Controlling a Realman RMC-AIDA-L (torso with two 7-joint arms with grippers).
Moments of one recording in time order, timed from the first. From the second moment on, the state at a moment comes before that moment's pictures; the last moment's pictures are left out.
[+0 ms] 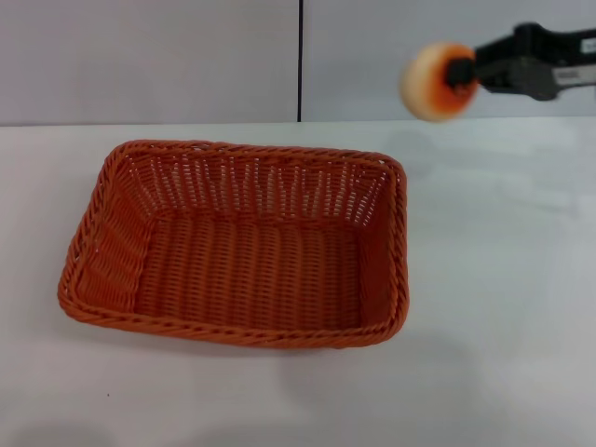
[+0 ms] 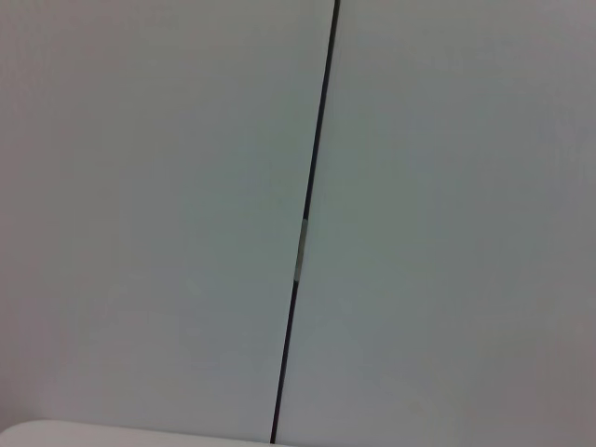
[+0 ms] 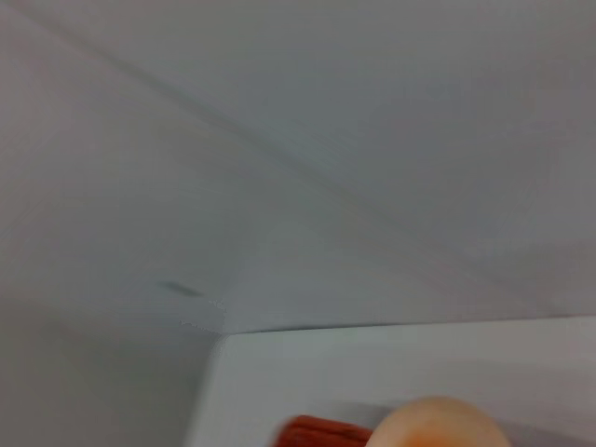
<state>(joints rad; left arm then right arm) -0.08 -2.04 -0.16 0.21 1.79 1.51 -0.66 0.74 2.01 -0.66 -0.94 -2.15 -1.62 2.65</state>
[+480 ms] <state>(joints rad) -0.08 -2.05 -0.16 0.21 1.79 1.49 -0.64 0.87 2.01 -0.82 -0.63 -2.08 -1.62 2.56</state>
